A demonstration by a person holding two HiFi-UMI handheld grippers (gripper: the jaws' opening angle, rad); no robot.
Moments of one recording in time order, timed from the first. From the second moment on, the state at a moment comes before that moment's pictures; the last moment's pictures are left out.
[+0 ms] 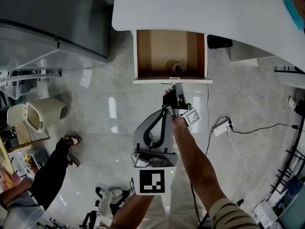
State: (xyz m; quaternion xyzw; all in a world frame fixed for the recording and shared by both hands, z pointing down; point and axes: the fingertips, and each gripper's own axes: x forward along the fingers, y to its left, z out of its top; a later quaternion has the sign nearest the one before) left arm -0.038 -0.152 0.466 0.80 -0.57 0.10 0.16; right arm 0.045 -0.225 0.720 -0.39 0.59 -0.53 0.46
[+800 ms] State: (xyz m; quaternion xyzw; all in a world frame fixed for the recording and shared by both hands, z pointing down) left arm -0.044 -0.173 0.450 0.79 -0.58 0.10 0.15; right arm 0.035 -0.285 0.696 -0.38 0.60 -0.53 0.46
